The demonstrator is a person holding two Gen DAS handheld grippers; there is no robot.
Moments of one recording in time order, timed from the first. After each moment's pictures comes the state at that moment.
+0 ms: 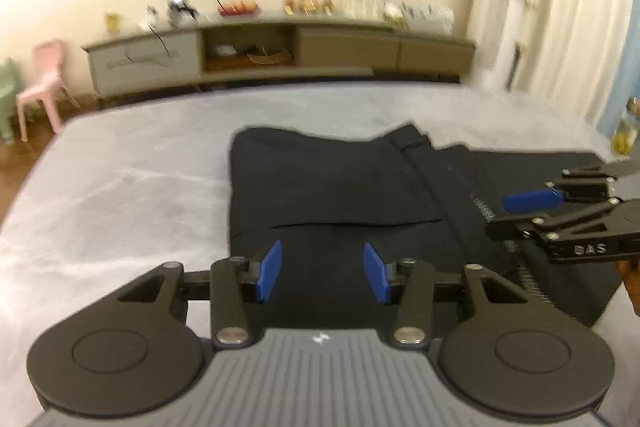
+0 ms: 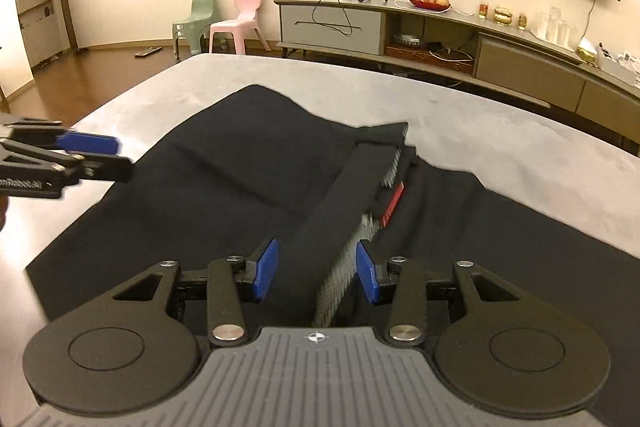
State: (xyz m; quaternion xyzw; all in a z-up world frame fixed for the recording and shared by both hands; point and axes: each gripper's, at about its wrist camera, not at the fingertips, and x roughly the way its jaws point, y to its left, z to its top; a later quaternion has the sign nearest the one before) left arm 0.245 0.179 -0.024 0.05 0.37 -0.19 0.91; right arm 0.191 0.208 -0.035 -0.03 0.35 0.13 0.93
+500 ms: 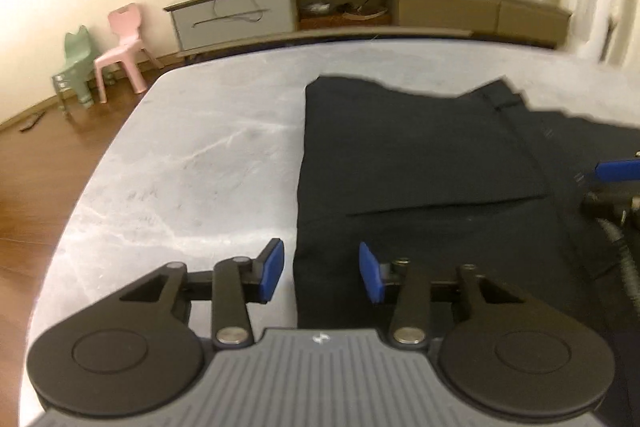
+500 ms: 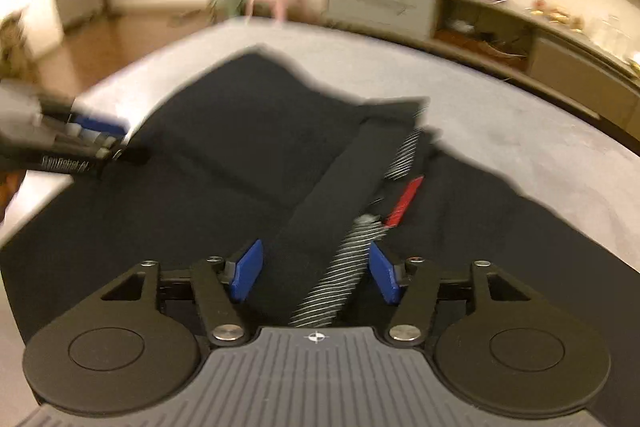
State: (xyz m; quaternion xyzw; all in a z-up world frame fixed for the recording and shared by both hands) left arm 0.268 0.239 -0.031 0.06 0.39 -0.07 0.92; right arm 0.234 0.244 -0.038 -0.04 0.36 0.15 0.92
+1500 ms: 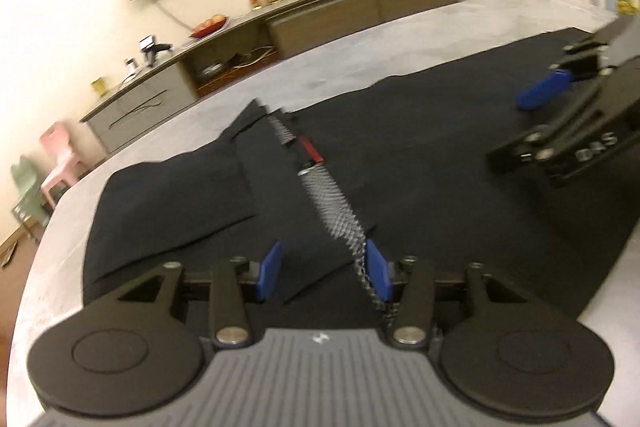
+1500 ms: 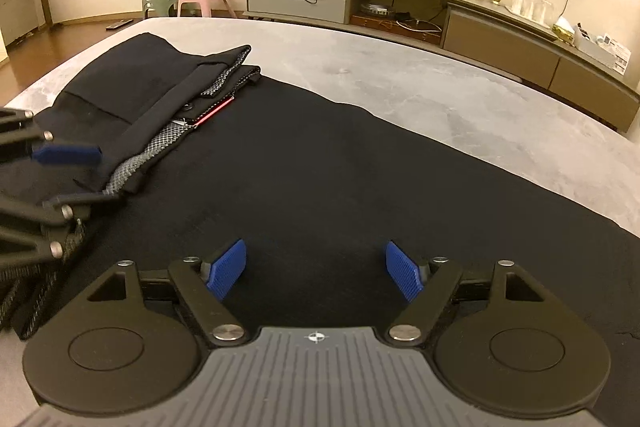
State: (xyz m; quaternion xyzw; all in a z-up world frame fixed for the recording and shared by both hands) left arm 0.187 0.029 -0.050 0.23 0.33 -0.13 0.91; right arm 0.193 0.135 -0.054 -0.05 0.37 0.09 0.92
